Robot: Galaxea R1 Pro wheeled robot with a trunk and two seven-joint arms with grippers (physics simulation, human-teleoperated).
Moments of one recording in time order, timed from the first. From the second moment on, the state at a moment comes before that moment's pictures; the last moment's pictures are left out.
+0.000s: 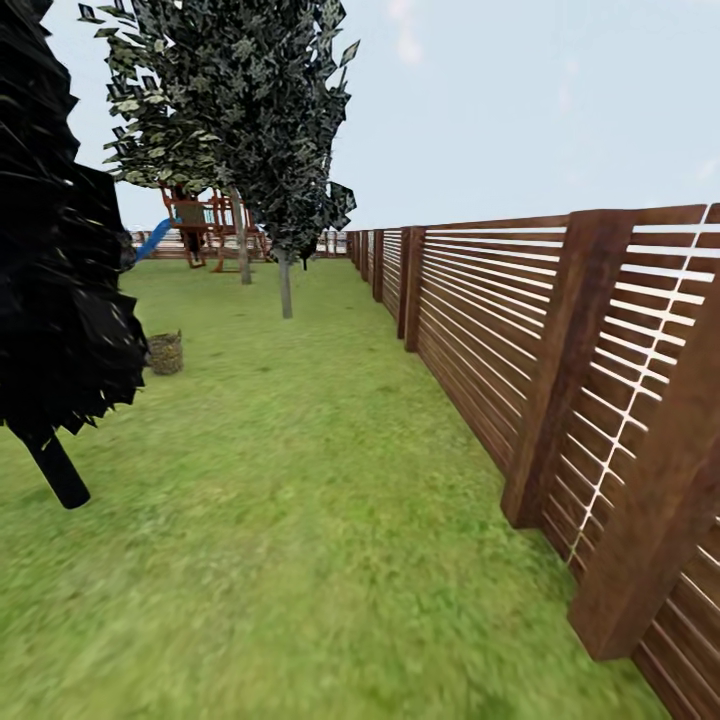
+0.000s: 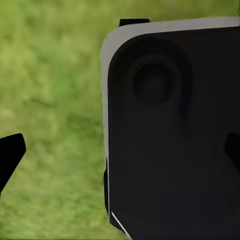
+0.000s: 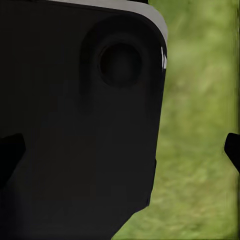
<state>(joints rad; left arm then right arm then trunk) 0.01 0.05 0.00 -0.08 0.00 0.00 0.00 -0.09 -0.02 0.02 0.08 0.03 0.01 0.01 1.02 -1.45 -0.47</state>
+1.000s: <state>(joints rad) 0.01 0.05 0.00 -0.09 0.00 0.00 0.00 -0.09 -0.02 0.02 0.08 0.02 0.01 0.01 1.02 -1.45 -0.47</state>
